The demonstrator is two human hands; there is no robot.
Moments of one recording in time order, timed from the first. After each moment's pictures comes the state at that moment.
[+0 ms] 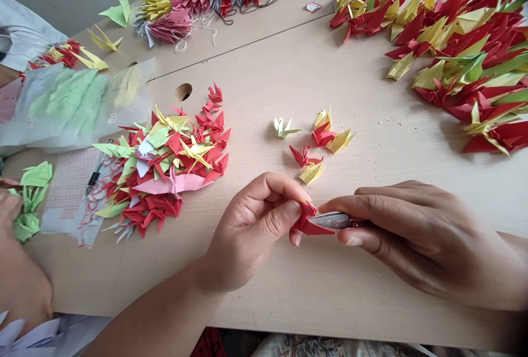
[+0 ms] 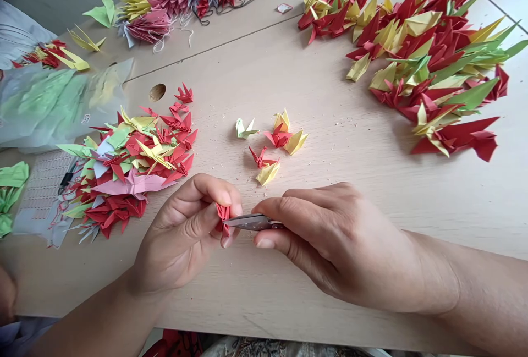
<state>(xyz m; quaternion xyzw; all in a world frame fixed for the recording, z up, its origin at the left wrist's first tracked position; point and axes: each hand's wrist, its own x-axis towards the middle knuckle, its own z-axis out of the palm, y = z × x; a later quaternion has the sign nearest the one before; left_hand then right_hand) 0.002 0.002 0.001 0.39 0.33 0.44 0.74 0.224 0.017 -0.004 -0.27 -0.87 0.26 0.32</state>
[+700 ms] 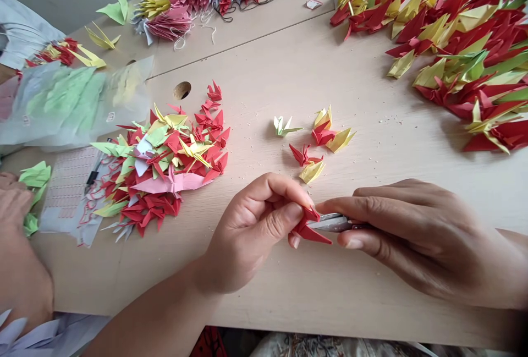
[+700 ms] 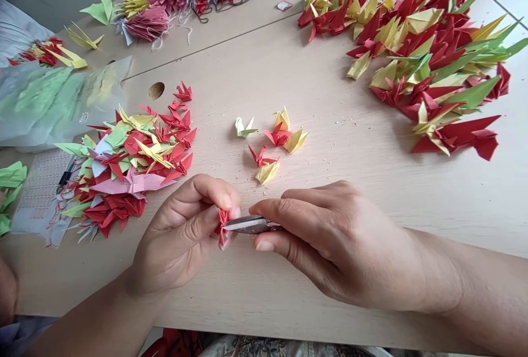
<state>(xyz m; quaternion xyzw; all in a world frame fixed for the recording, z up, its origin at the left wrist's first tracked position) 0.000 0.001 0.001 0.40 0.31 0.43 0.75 0.225 0.020 -0.006 -0.25 -0.87 0.28 0.31</state>
